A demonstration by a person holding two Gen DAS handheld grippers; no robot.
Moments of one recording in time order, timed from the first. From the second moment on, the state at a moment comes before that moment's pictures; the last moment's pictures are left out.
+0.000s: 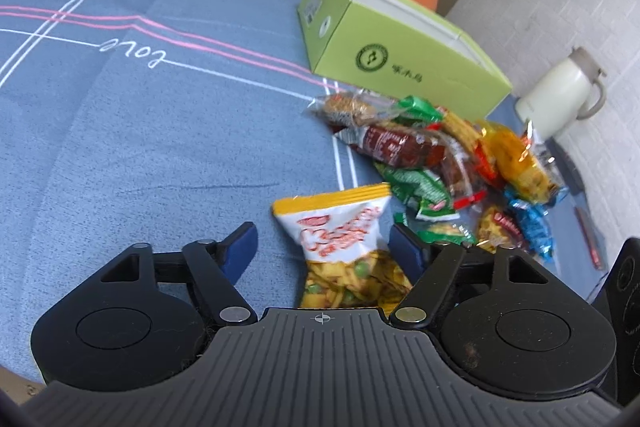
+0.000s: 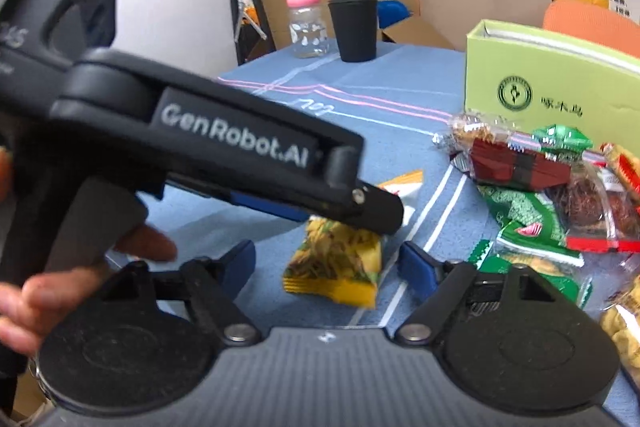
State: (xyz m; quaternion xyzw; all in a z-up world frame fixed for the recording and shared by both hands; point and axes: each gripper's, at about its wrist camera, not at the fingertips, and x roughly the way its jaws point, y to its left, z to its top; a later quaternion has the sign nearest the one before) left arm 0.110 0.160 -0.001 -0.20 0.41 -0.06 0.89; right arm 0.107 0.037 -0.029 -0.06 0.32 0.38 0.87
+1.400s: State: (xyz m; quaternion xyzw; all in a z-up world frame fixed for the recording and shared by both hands) left arm 0.182 0.120 0.060 -0.21 0.35 -0.17 0.90; right arm 0.149 -0.020 0.043 -0.08 0.23 0.33 0.91
